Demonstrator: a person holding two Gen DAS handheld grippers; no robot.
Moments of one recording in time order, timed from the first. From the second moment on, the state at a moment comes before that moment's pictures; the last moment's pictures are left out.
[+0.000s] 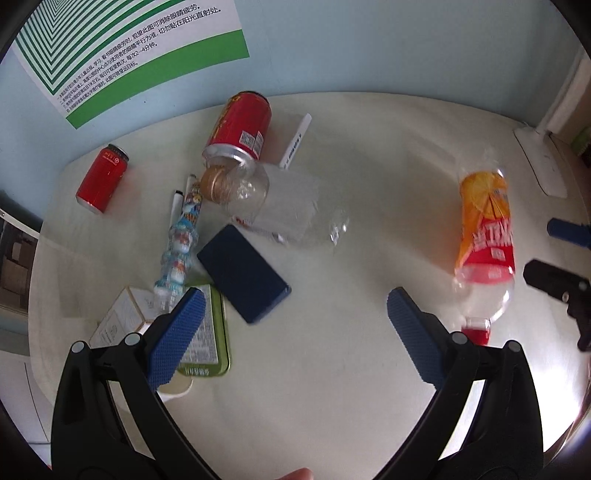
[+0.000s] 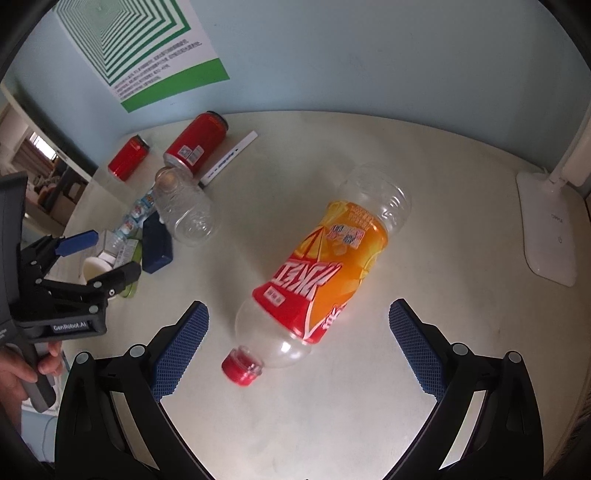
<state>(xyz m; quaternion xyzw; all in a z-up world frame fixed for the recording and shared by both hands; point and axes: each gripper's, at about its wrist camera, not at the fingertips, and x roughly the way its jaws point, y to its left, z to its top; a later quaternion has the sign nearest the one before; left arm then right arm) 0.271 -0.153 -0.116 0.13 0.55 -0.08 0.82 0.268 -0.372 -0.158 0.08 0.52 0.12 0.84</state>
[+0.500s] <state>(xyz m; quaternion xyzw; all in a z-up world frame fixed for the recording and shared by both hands) 0.360 -0.162 -0.147 0.07 0.59 0.00 0.81 0.311 -0.385 -0.185 0.10 0.54 0.14 0.83</state>
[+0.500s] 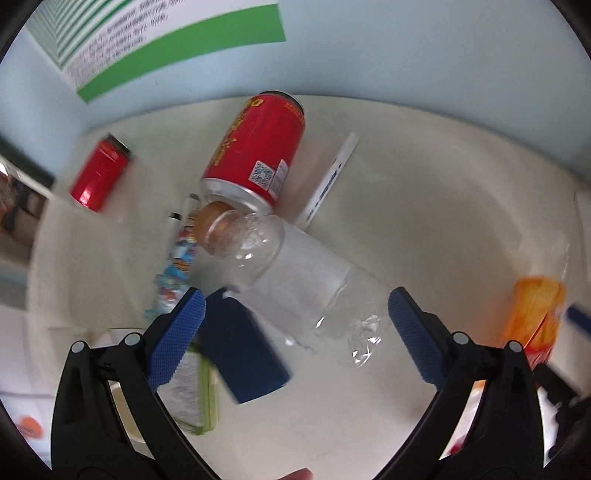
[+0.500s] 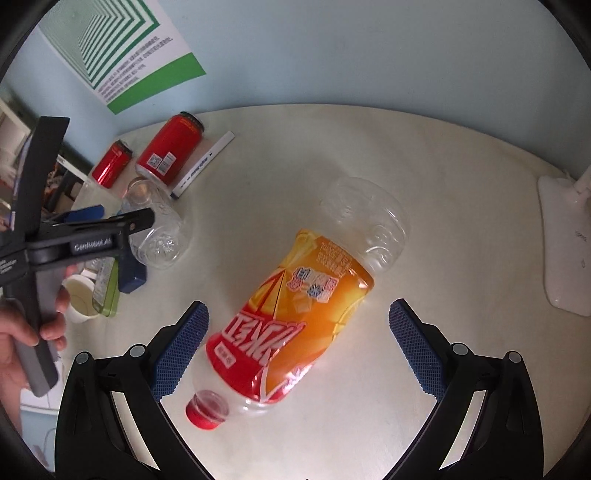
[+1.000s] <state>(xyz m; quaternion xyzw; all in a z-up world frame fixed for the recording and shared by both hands) 0.389 -0.170 -0.173 0.05 0.61 0.03 0.79 0.313 -0.376 -0.210 0.09 0.57 0.10 0.81</state>
